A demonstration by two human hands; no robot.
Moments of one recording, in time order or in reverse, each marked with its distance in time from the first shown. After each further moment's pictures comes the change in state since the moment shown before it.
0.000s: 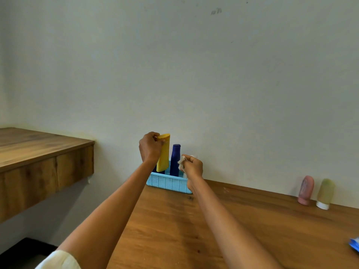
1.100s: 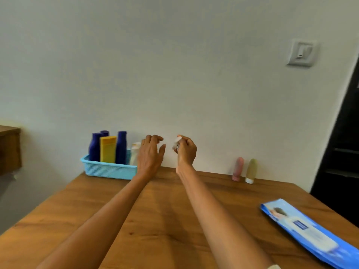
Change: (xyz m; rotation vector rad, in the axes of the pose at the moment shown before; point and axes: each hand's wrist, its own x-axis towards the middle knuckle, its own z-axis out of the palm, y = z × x) left_hand -0.127 0.044 0.106 0.131 -0.210 0.436; right_hand 0.001 -0.038 -0.129 0.243 0.283 -0.153
